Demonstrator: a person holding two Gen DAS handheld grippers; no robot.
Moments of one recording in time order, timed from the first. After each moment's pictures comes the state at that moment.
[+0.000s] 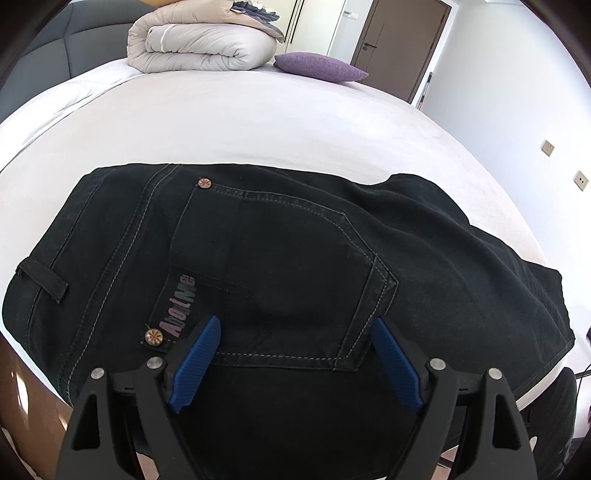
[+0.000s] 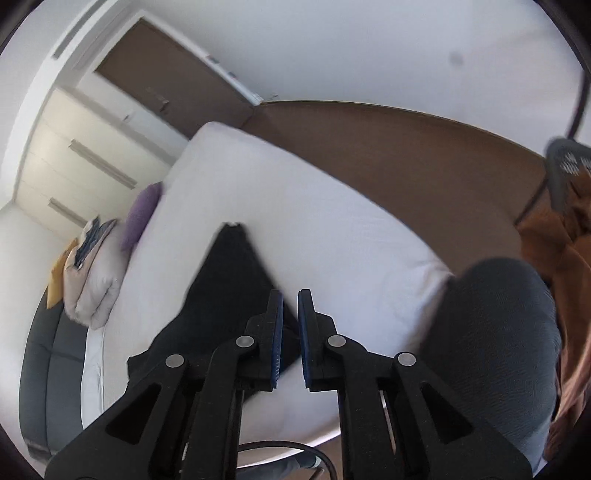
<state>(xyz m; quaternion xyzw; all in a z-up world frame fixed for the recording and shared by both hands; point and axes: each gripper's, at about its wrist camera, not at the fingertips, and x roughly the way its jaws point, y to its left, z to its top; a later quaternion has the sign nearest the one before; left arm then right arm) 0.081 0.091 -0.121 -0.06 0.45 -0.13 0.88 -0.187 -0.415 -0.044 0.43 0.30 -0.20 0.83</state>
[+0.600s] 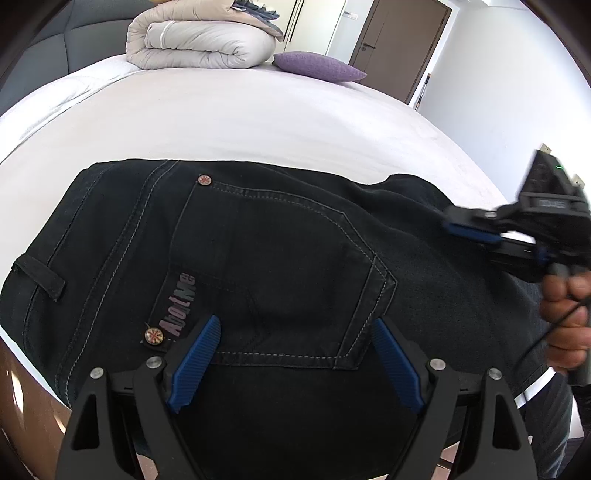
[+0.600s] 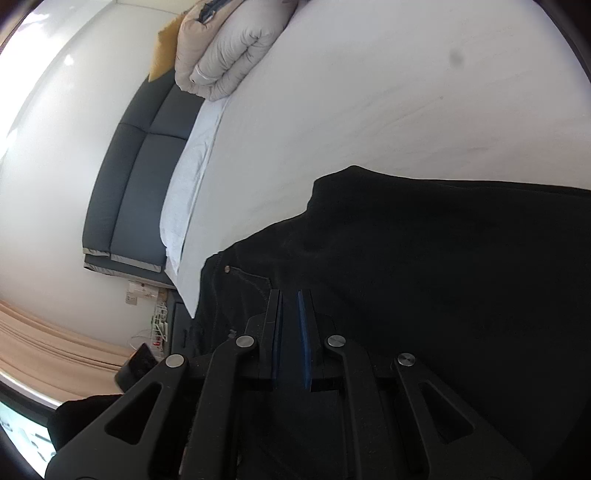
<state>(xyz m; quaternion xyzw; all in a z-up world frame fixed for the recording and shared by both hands) 0.081 0.095 -0.122 -0.08 0.45 -0.14 0.88 0.176 -0.089 -0.129 0.37 0.52 0.24 0.73</state>
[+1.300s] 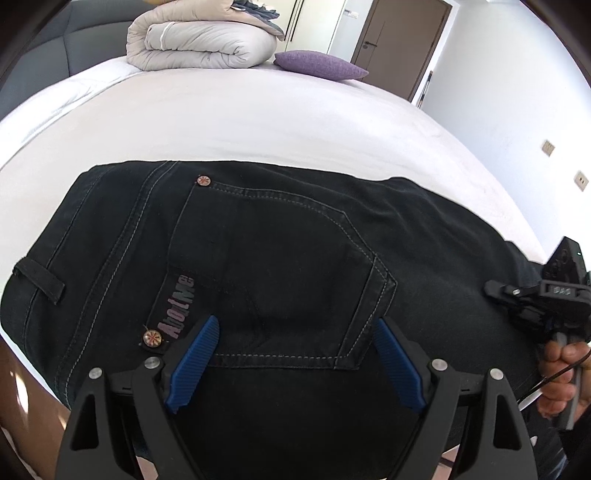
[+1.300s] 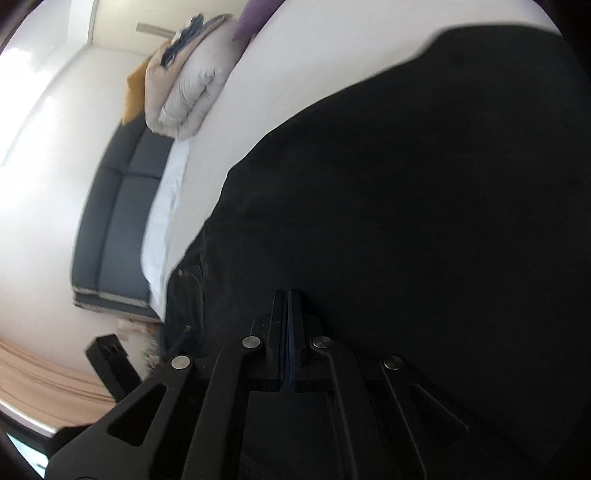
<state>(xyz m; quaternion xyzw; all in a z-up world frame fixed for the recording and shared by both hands) 0.078 0.094 -0.124 -0.05 0.46 -0.13 0.88 0.097 -0.184 -0.177 0.44 0.48 0.17 0.74</state>
